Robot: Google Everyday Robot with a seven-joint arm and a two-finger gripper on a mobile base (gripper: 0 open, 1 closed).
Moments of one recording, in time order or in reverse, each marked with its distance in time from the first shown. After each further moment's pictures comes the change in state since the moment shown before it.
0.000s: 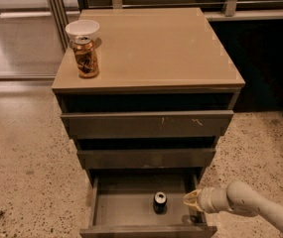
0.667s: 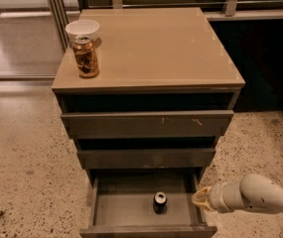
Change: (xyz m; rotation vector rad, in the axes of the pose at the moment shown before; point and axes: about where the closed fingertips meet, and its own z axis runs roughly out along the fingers) arm -0.065 0.036 -0.107 0.006 0.106 0.014
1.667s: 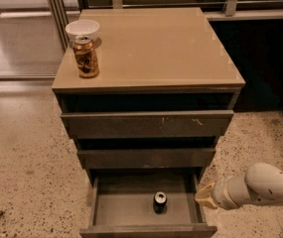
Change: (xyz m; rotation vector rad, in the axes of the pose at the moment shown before) arm -0.033 0.017 -0.053 -0.033 0.061 0.134
